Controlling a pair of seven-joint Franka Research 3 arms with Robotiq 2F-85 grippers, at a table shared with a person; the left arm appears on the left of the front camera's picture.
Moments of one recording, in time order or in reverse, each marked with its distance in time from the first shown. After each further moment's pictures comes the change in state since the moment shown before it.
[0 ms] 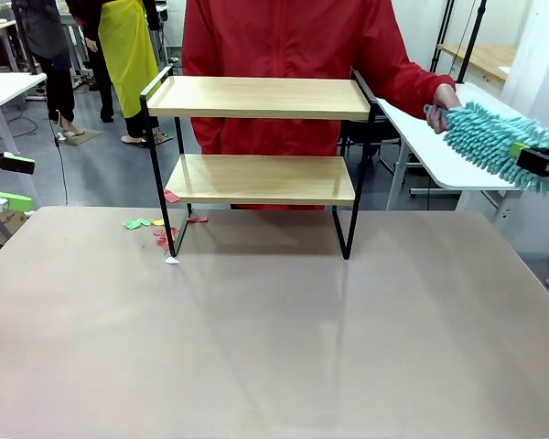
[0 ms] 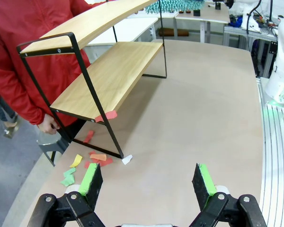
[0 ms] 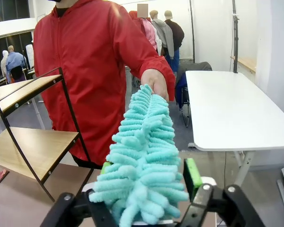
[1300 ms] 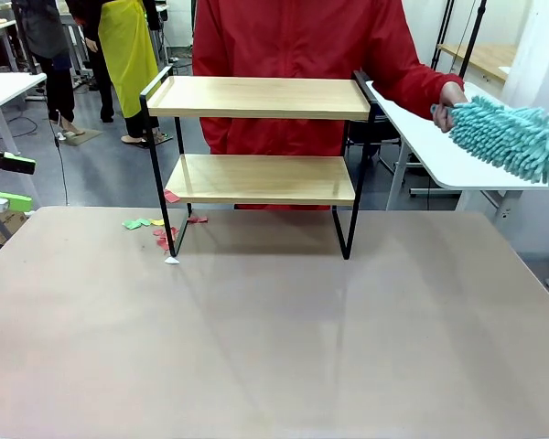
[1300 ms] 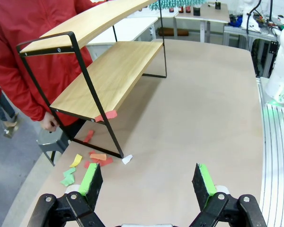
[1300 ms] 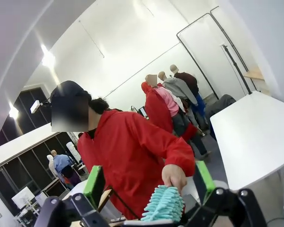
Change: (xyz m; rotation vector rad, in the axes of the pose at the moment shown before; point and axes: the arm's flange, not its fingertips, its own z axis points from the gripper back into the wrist) left arm 0.000 0.001 -0.001 -0.001 0.002 0.001; right arm 0.131 -0.079 0.098 0.095 -0.334 -0.510
